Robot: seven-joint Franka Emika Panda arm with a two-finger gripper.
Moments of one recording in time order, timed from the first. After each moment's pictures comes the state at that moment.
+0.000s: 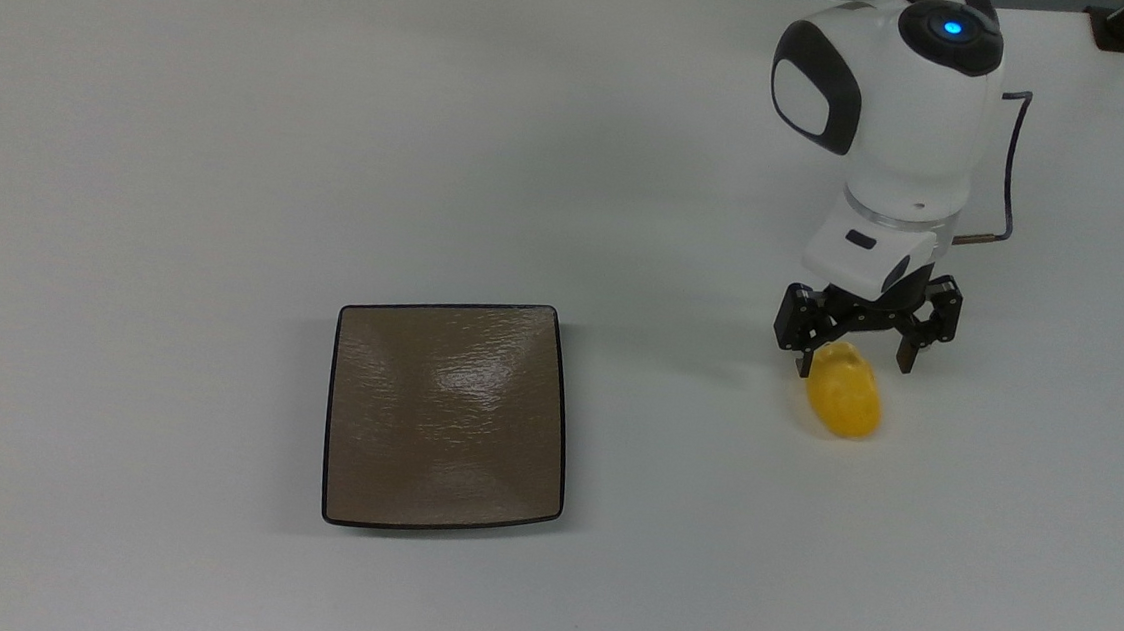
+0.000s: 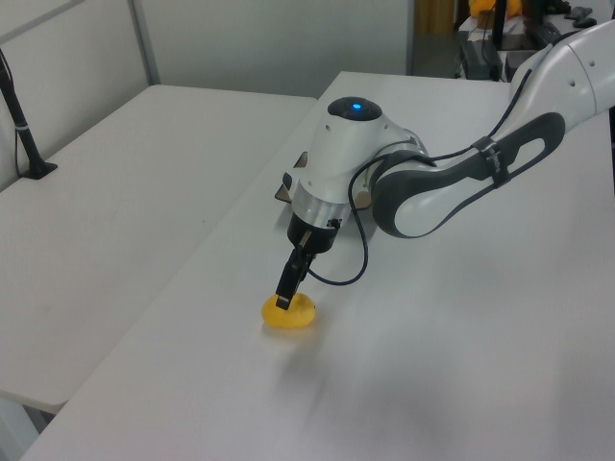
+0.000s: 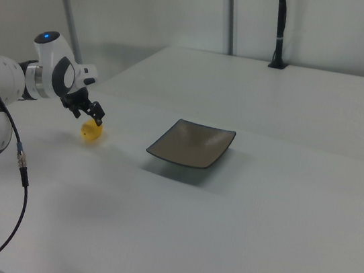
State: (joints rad) arm 0.54 0.78 0.01 -1.21 -0.09 2.34 0.44
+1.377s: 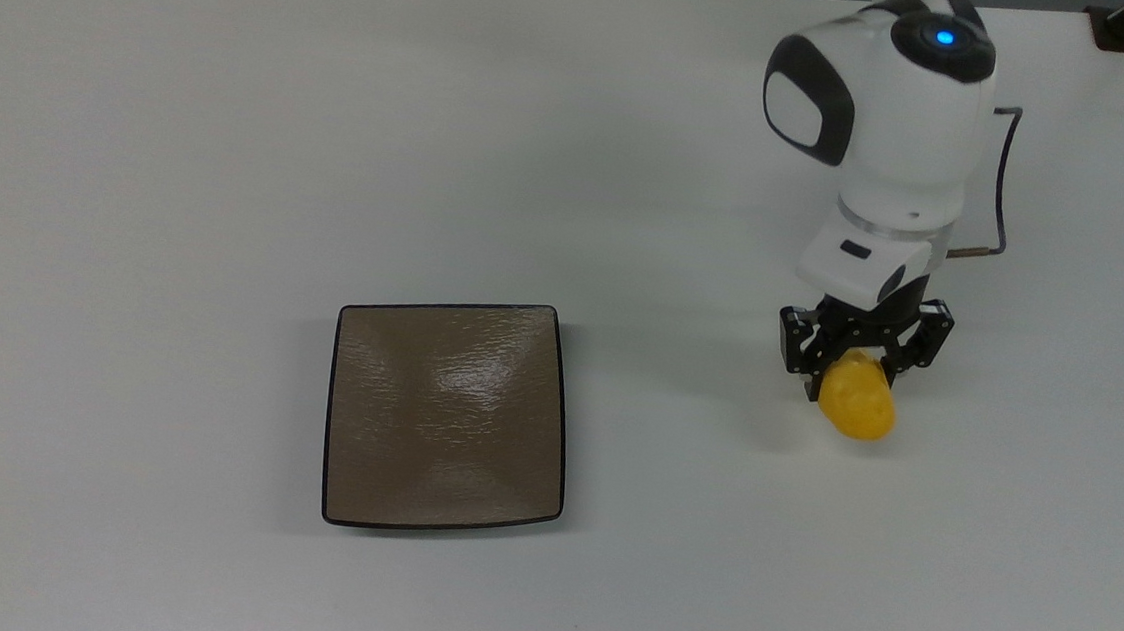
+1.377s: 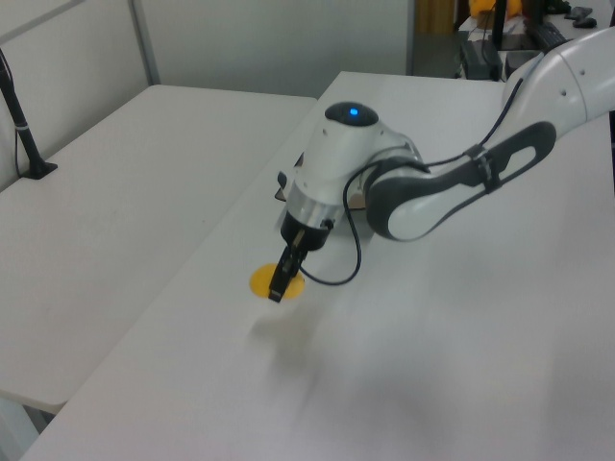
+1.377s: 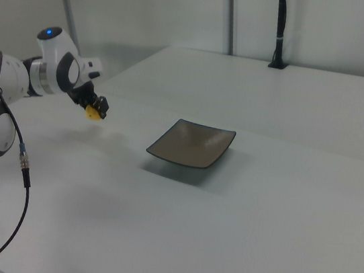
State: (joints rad) arm 0.53 0.80 0.01 -1.16 -0.13 2.36 0.44
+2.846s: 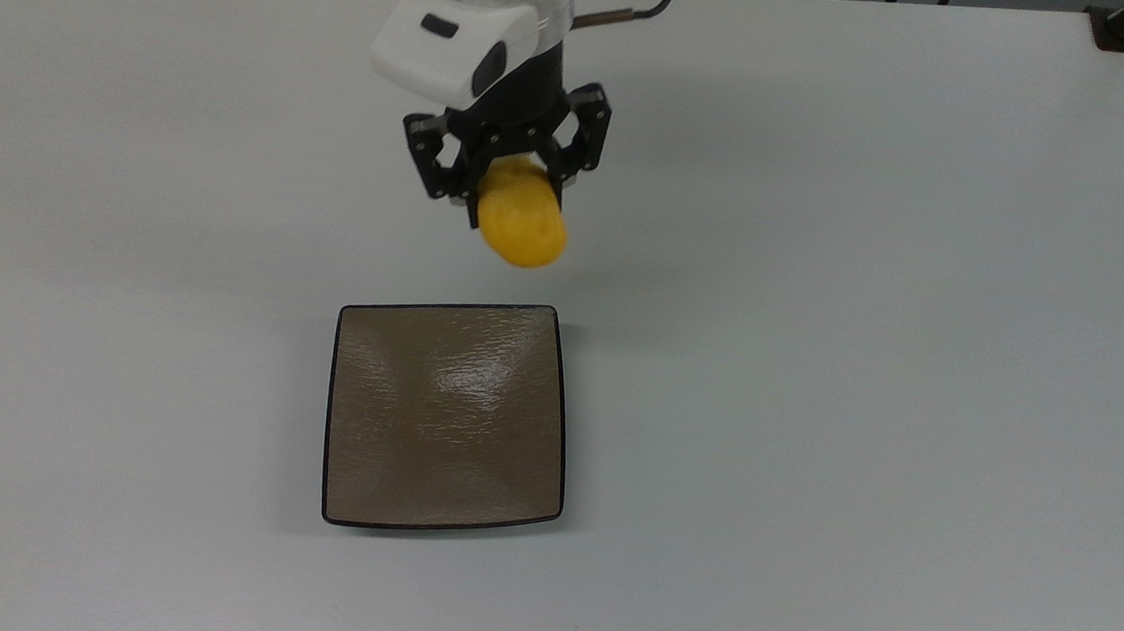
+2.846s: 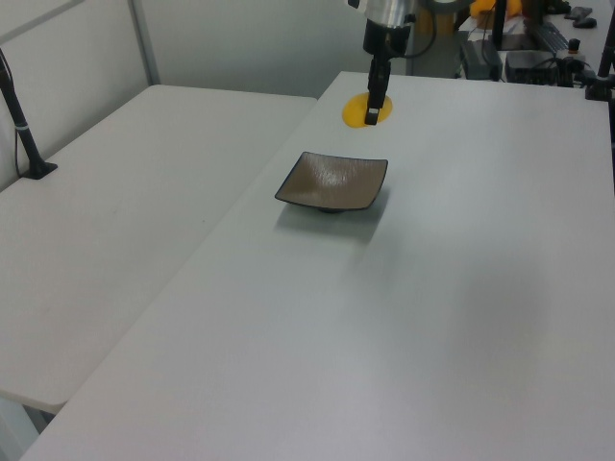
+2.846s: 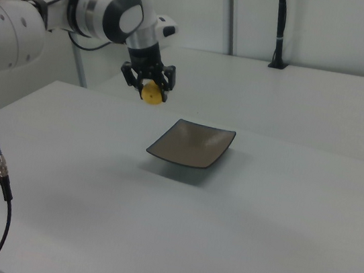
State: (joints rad) arm 0.13 0.38 0.00 -1.34 0.04 1.91 -0.25
